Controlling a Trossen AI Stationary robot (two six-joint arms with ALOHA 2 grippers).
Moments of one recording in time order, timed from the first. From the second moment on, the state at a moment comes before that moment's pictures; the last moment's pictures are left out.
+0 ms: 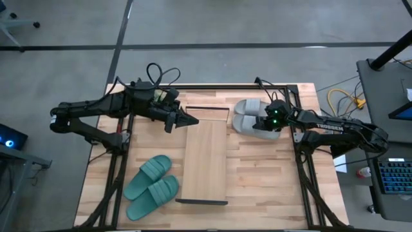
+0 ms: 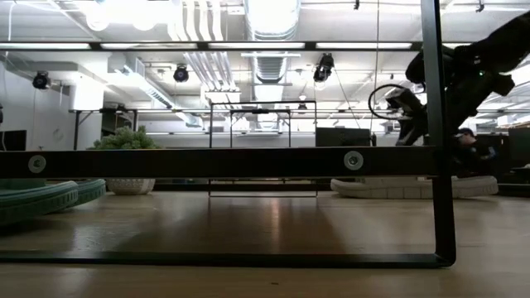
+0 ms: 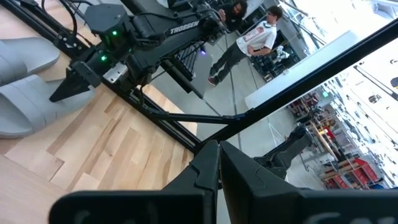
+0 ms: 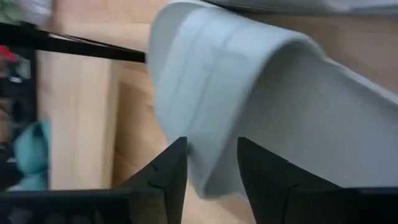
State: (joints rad) left arm 0.05 1.20 1.38 -0.35 0.22 -0.80; right arm -0.57 0.97 0.31 -0.17 -0.30 0.99
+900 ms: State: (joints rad) left arm 0.05 1.20 1.38 -0.34 0.20 -0.80; right arm -0.57 1.01 0.25 0.02 -0.29 1.06
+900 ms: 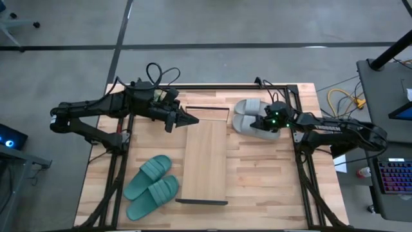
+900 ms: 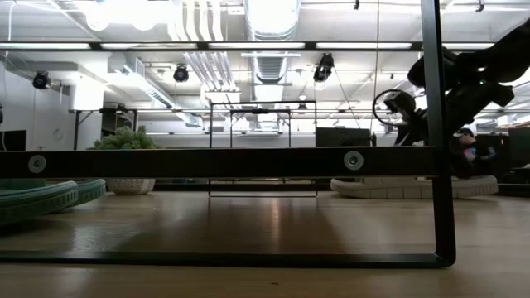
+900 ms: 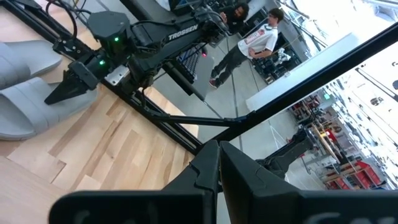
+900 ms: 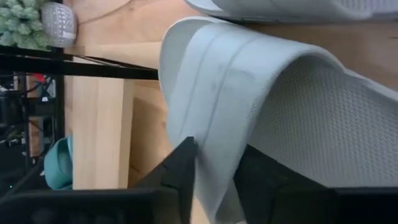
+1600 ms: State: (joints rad) left arm 0.05 1.20 1.38 -0.35 0.20 -0.80; right arm -0.57 1.15 0.28 0.21 -0.31 1.10
